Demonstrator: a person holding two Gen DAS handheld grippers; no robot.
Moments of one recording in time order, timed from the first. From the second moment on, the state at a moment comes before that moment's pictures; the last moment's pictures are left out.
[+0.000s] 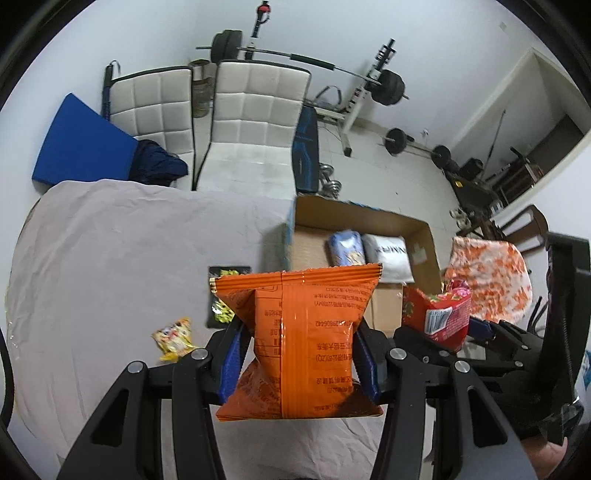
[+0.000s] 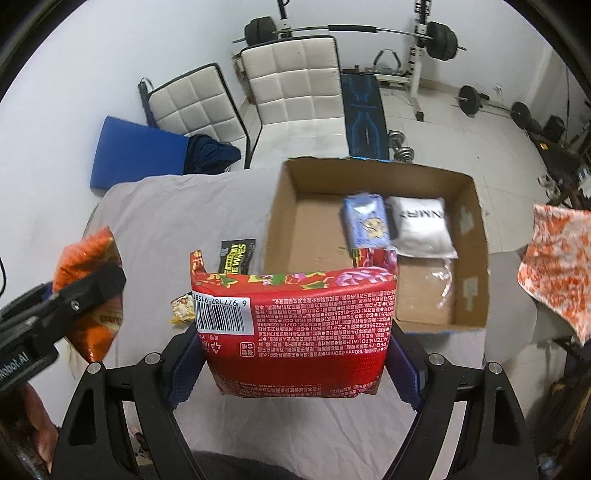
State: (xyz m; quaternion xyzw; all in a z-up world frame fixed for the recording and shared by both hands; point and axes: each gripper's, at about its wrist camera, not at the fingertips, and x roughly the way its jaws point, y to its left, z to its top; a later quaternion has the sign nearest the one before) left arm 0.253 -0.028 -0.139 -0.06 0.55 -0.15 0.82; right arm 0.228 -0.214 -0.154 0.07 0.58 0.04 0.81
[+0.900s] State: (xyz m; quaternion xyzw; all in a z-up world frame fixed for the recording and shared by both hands) left arm 0.340 -0.158 -0.265 -0.02 0.64 -0.15 0.76; right arm 0.283 -0.351 -0.281 0.09 0.66 -0.03 0.75
